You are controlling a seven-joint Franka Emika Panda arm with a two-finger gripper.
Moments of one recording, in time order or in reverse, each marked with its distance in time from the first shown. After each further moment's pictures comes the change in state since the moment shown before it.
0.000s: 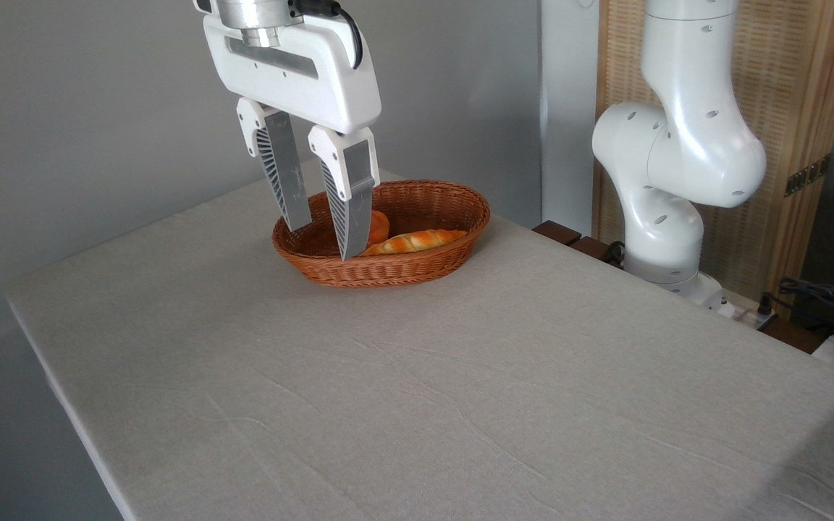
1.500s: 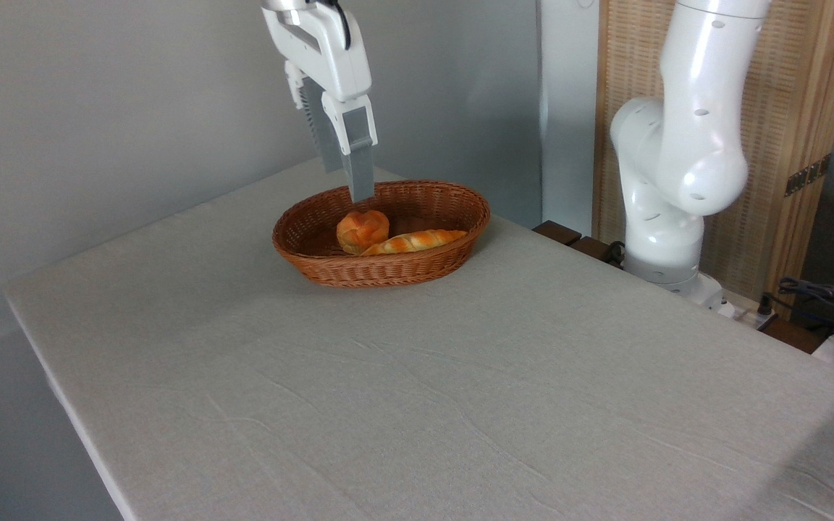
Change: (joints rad) arm -0.523 -0.233 0.220 -0.299 -0.003 0.011 0.001
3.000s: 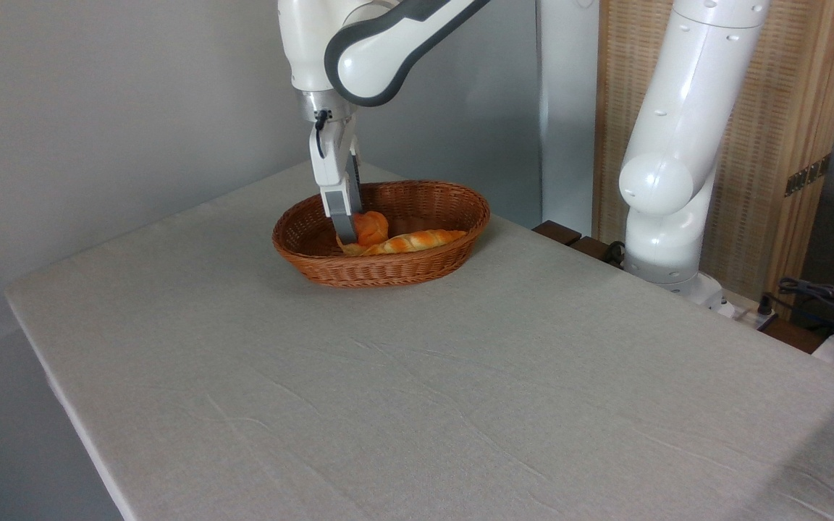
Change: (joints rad) arm -0.598 0.069 0.153 -0.431 0.002 0.580 0.025
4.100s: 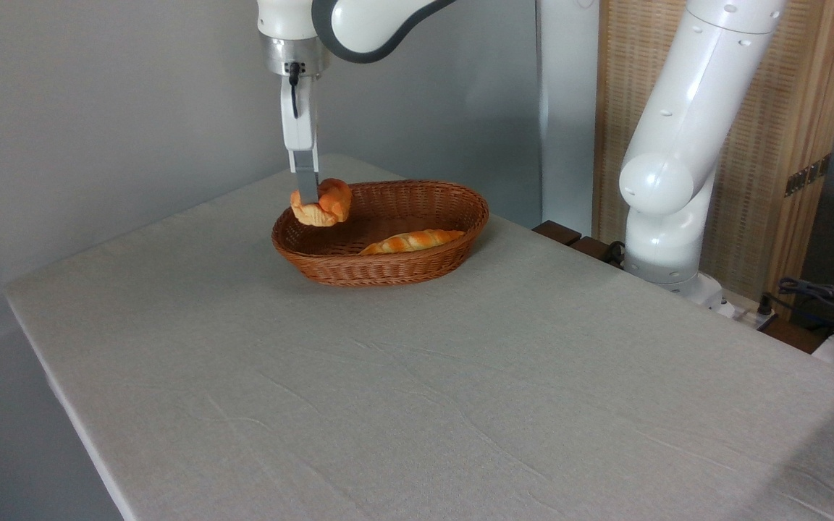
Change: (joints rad) arm 0.003 -0.079 0.132 0.164 -0.012 -0.087 0.003
